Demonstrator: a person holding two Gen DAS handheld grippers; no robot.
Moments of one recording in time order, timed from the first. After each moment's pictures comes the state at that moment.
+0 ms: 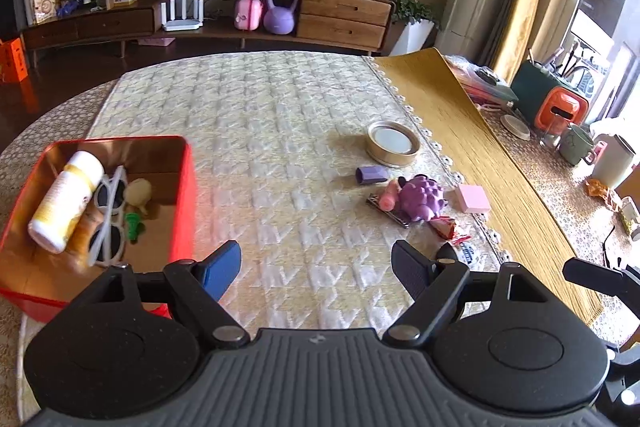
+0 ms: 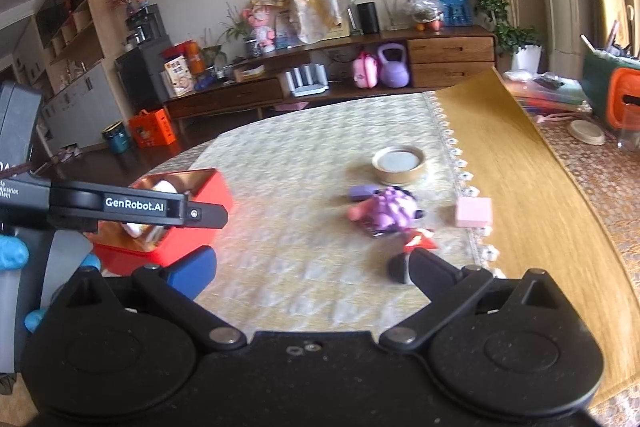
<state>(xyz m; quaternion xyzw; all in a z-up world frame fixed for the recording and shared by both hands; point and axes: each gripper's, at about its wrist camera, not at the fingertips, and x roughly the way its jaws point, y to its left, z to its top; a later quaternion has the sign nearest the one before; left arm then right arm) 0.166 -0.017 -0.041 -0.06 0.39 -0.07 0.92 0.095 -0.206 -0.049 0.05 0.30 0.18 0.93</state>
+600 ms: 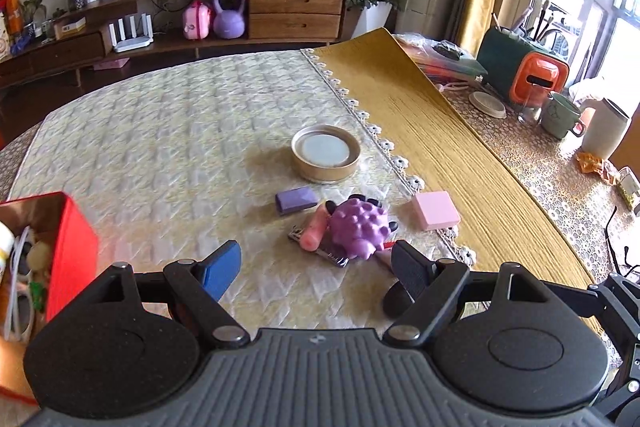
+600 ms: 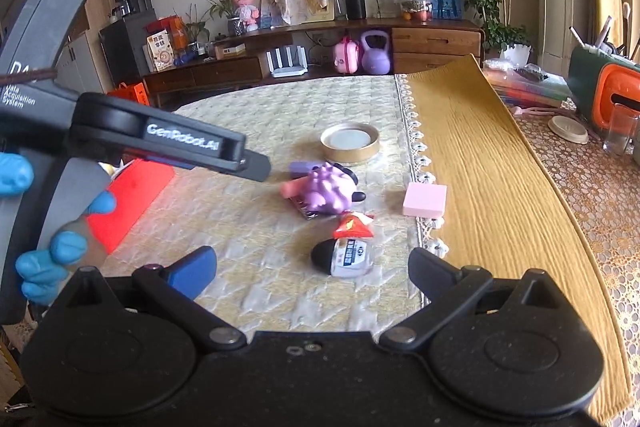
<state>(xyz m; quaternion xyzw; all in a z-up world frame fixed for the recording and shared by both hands) 0.230 -0.104 -0.062 0.00 0.39 -0.12 0.91 0.129 -0.238 -0.088 0.01 0.32 0.17 0.93</state>
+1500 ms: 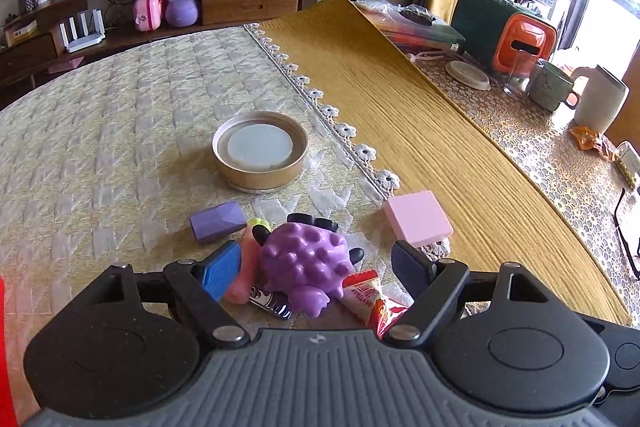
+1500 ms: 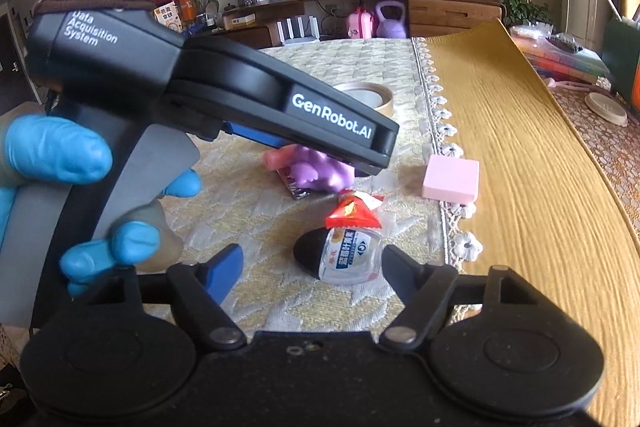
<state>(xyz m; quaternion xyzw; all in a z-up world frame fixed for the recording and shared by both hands) 0.291 -0.154 -0.112 0.02 0.40 -0.17 0.90 0.174 -0.230 -0.127 0.00 0.36 0.19 0.91</state>
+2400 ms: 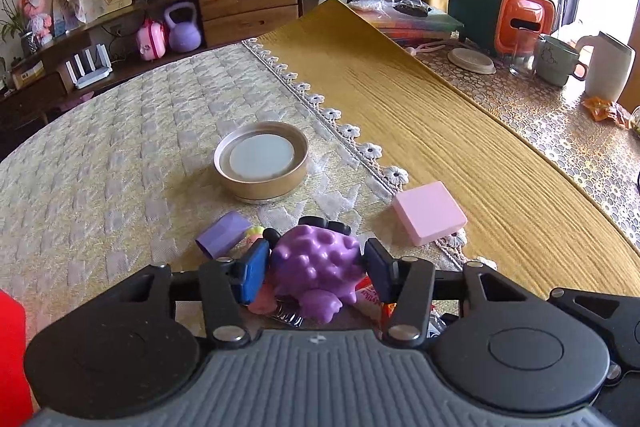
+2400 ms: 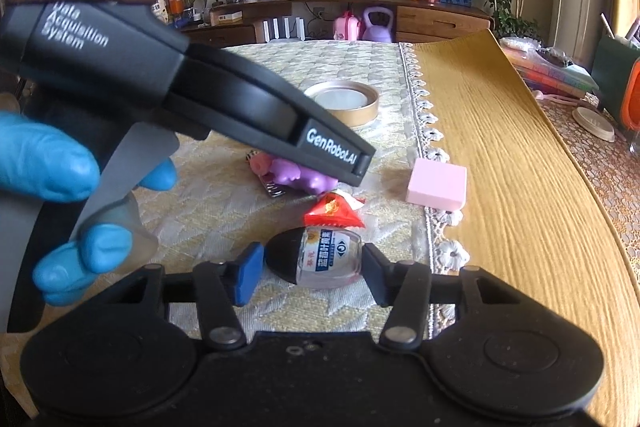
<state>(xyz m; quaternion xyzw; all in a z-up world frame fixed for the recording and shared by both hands) 0.284 -0.168 -0.116 0.08 0.38 -0.16 0.91 0.180 -0.226 -0.134 -0.03 0.34 0.16 0.92</state>
